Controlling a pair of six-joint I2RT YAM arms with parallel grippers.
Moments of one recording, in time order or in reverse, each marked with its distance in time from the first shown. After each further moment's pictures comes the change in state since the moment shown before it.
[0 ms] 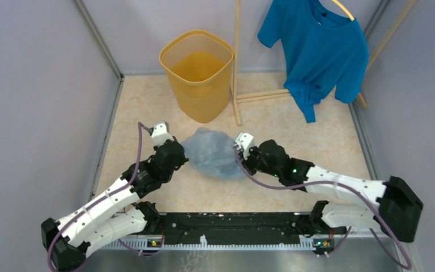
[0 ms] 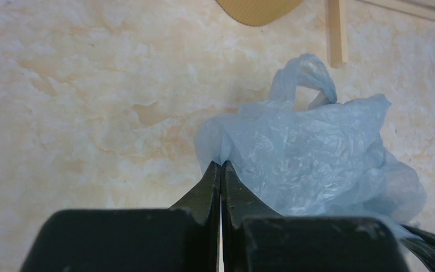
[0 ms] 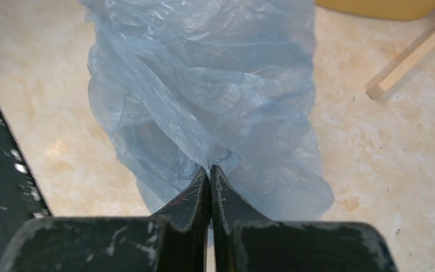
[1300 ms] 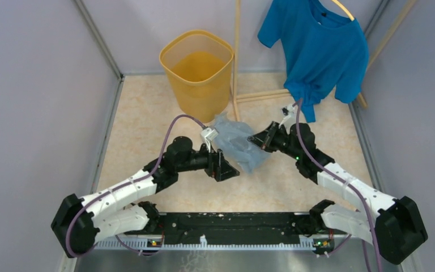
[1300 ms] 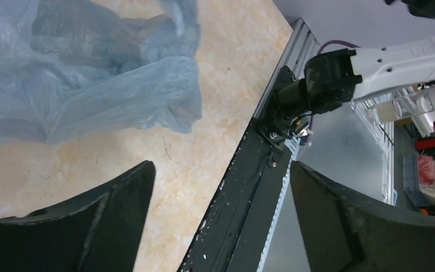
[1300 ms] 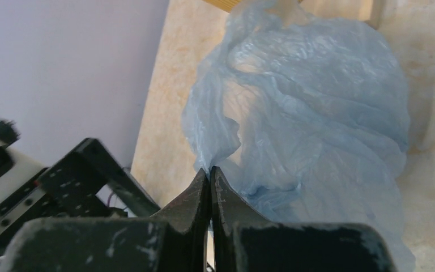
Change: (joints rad) left arm -0.007 0.190 -0.112 0.646 1.088 0.242; right arm -0.420 -0.158 -0.055 0.118 -0.223 0.981
